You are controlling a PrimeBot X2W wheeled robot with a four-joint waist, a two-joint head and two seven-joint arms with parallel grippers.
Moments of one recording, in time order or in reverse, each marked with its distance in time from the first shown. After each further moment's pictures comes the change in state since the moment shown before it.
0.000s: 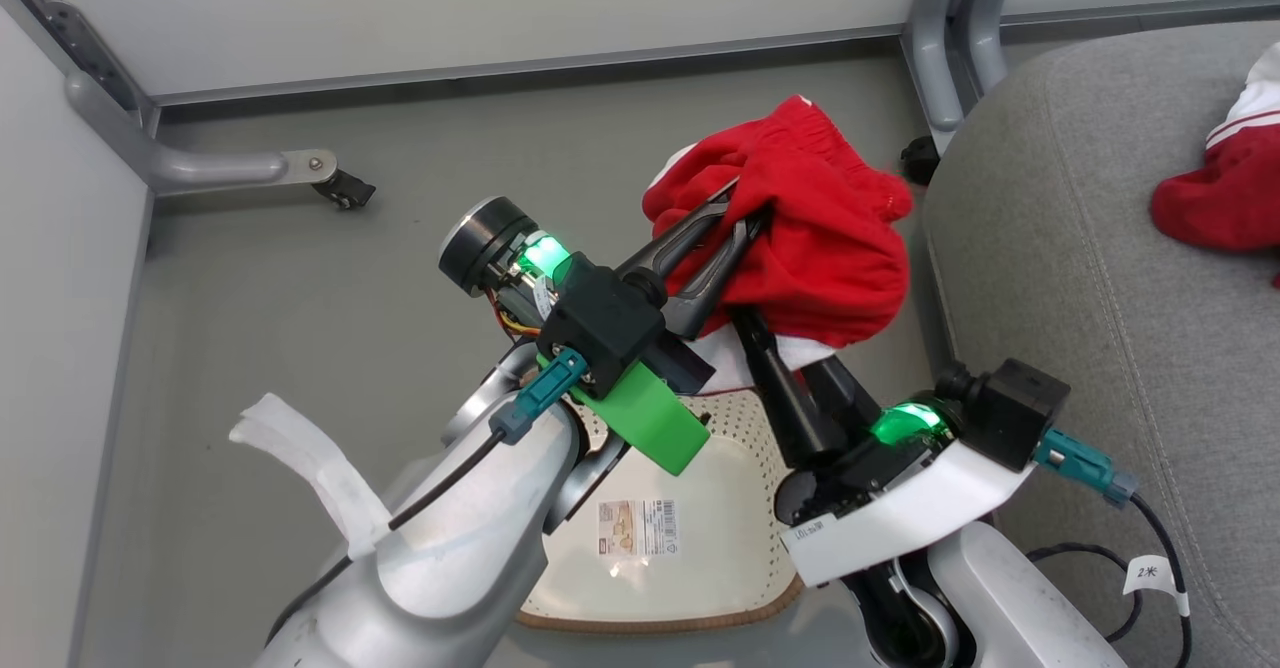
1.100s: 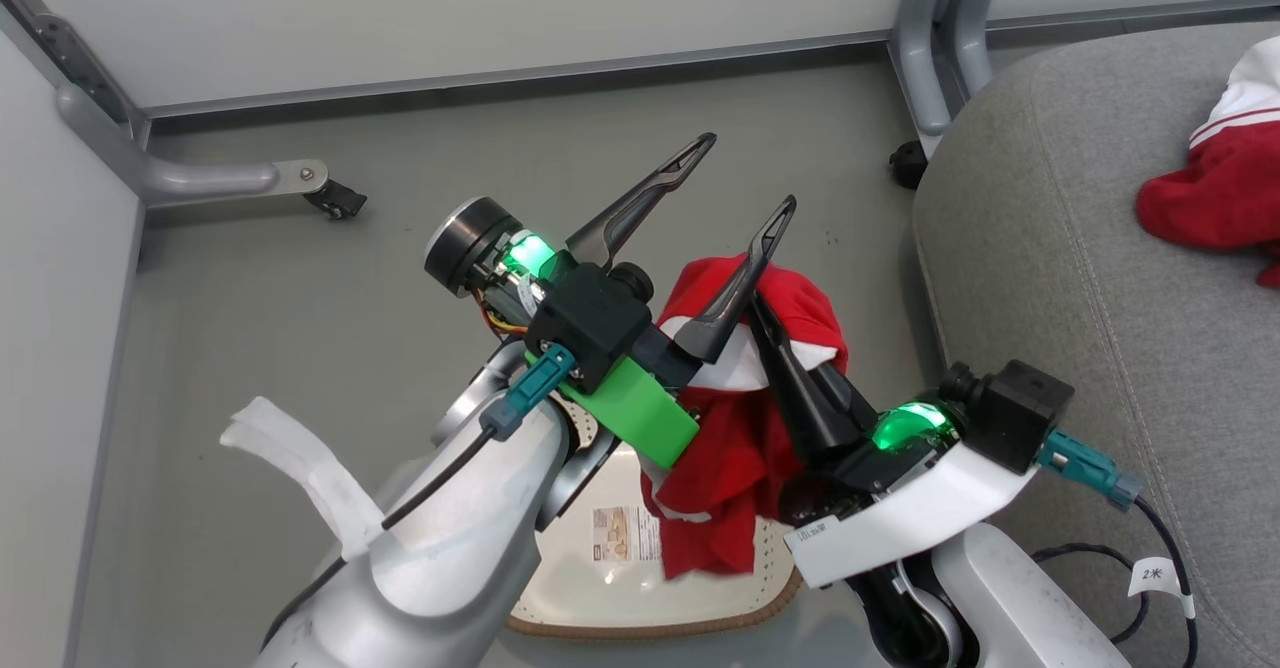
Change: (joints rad) left arm 0.011 -0.005 0.033 0.011 0.021 -0.003 0.000; right arm 0.004 -0.005 -0.006 -0.005 -0.020 0.000 0.000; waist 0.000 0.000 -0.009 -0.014
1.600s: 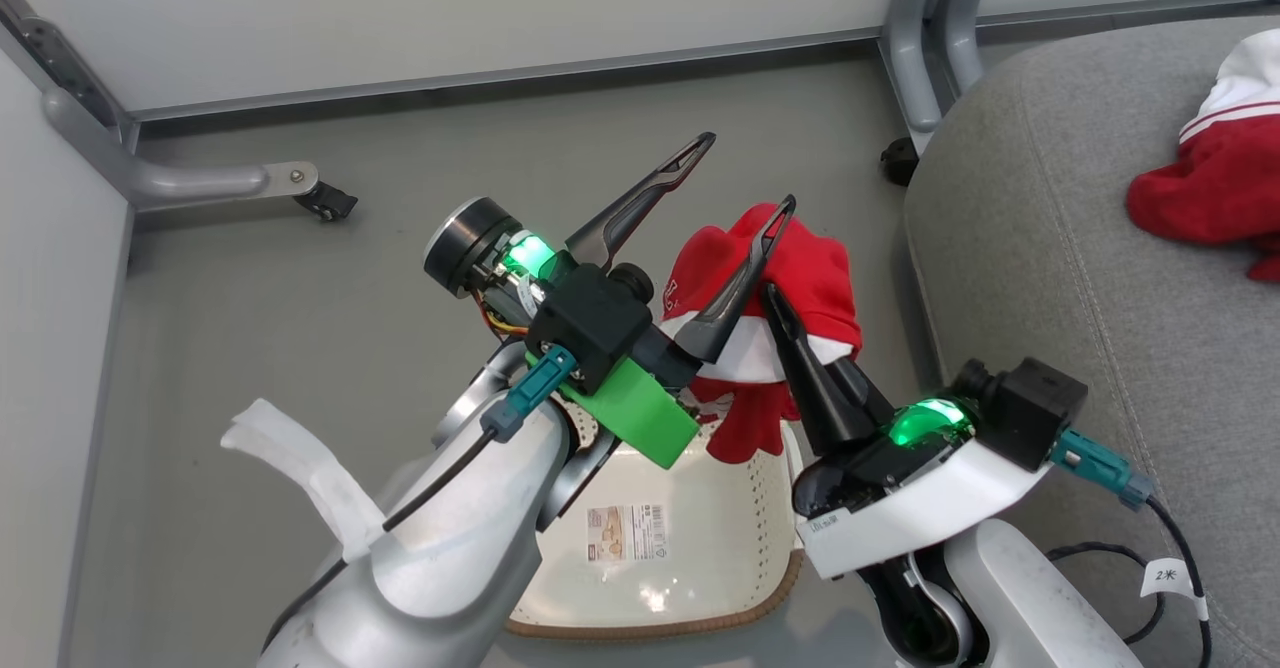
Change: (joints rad) left arm 0.004 -0.003 0.006 -0.002 0.010 0.000 0.000; right arm 0.004 0.000 -0.029 0.009 -0.030 0.000 0.000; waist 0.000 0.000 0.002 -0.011
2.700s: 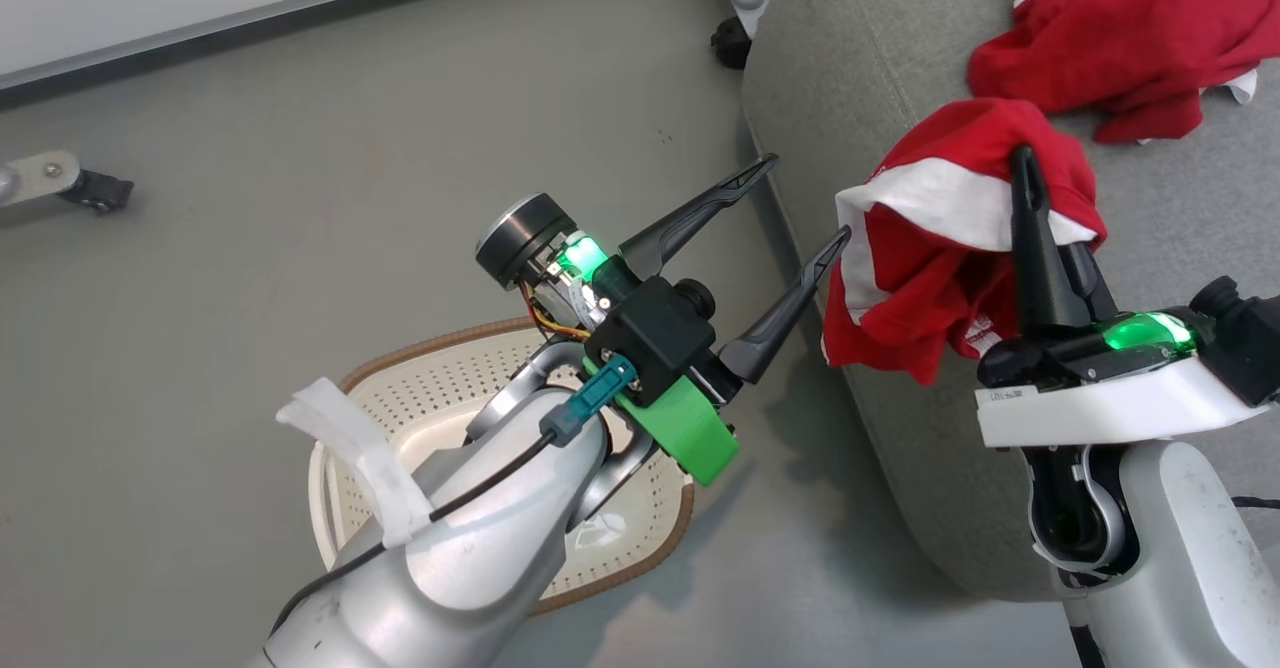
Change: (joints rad) left arm -0.061 0.005 -0.116 0.036 -0.014 0.000 -0.002; right arm -0.026 -0.015 -0.349 -0.053 -0.117 0.000 0.000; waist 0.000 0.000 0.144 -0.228
